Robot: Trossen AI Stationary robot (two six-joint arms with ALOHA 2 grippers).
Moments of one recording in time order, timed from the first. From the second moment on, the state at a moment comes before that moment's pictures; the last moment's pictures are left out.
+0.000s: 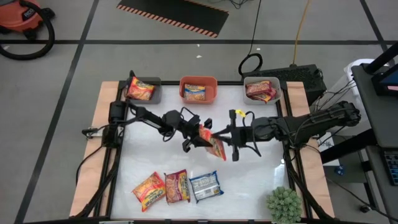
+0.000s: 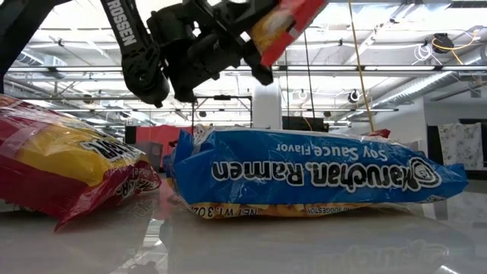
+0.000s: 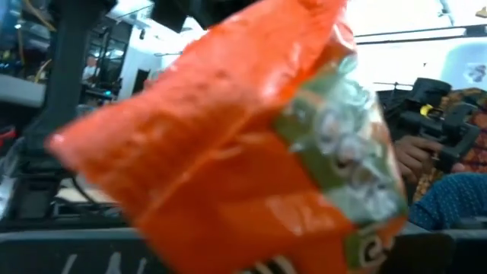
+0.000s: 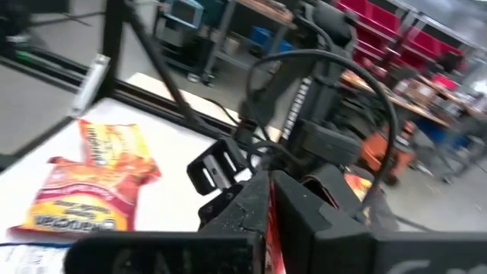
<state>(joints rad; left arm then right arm) 0.10 2.03 0.92 1.52 0.71 -0.52 0.22 1.23 1.02 -0.01 0.23 -0.32</state>
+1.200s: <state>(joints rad) 0.25 2.00 0.92 1.26 0.76 -0.56 0.23 1.09 1.02 -0.19 0.32 -0.12</state>
